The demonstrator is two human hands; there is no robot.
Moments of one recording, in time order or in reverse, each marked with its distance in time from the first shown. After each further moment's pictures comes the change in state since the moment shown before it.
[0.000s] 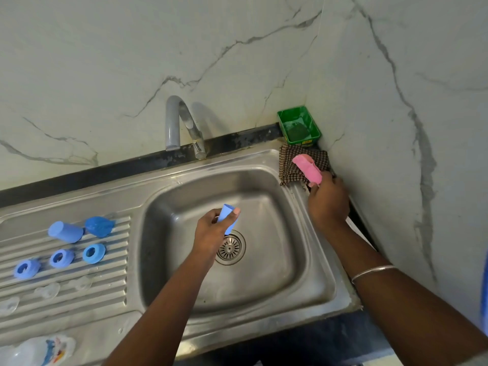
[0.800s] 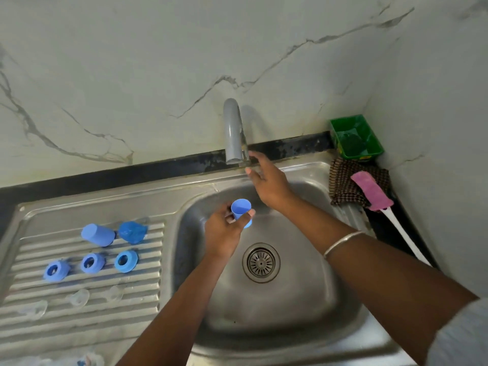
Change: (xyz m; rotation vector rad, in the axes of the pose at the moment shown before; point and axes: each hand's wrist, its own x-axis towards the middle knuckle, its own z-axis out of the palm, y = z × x) left_hand 0.058 0.016 -0.060 0.137 0.125 0.253; right_hand 0.001 -0.199 0.096 0.577 -0.533 -0.396
